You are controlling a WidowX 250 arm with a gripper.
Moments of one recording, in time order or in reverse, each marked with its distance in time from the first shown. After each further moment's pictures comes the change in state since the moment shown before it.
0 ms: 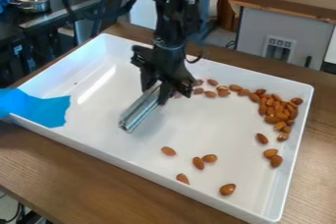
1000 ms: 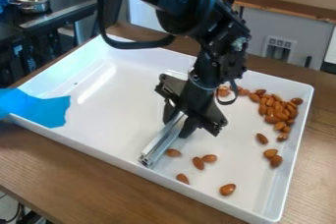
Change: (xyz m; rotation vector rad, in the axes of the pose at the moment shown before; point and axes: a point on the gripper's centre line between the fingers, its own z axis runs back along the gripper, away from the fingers) arm -0.021 -0.068 0.000 0.049 0.028 -0.017
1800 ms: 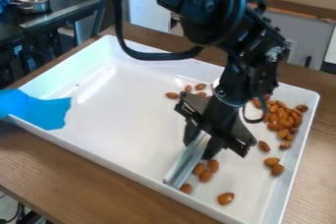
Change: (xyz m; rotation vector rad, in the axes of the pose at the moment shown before) arm -0.023 -0.042 0.020 -0.059 0.074 0.011
